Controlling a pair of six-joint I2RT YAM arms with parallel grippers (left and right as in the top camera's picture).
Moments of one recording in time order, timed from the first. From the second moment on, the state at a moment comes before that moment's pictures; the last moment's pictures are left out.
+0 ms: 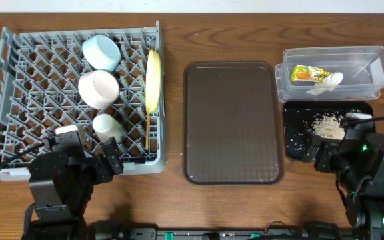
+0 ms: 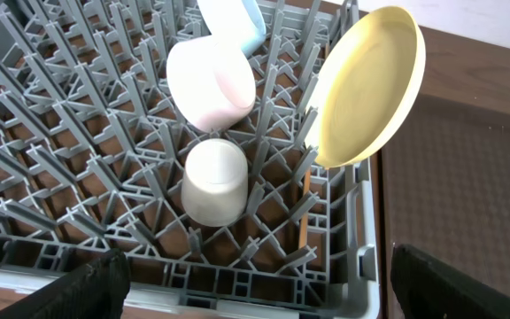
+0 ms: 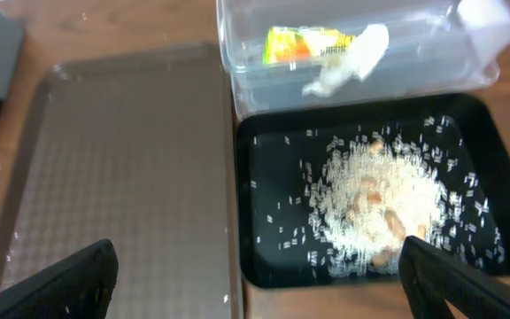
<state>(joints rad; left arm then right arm) 0.08 0.55 0.89 -0.97 0.04 -0.19 -0.09 0.68 0.84 -0.87 -0.10 0.10</state>
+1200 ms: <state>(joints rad) 0.08 0.55 0.89 -0.97 0.04 -0.19 0.00 0.03 0.21 -0.17 -0.10 0.09</state>
